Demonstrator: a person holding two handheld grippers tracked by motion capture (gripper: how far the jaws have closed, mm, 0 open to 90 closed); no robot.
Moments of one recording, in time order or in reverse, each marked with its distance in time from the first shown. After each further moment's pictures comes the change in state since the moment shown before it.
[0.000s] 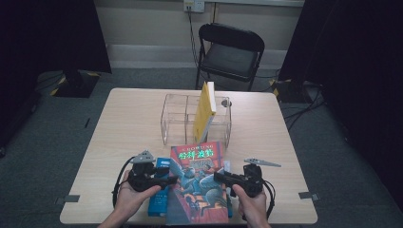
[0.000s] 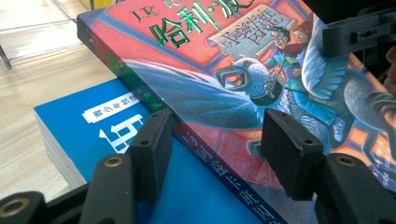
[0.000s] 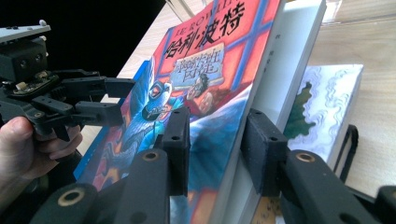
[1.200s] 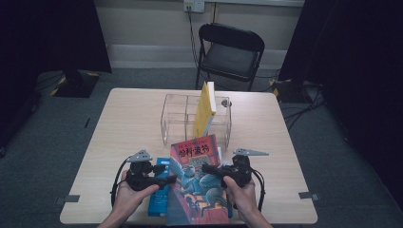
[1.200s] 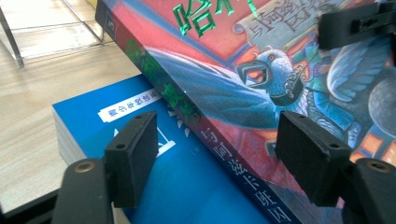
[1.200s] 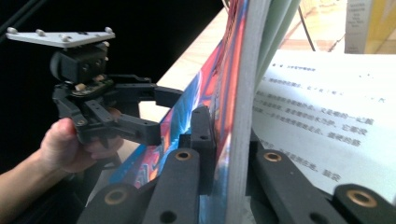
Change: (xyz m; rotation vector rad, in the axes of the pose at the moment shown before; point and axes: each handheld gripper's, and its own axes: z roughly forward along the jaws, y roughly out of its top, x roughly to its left) left arm 0.005 -0.002 -0.002 -0.037 -0.008 -0.041; right arm 0.012 0.022 0.026 -0.017 0.207 -0.126
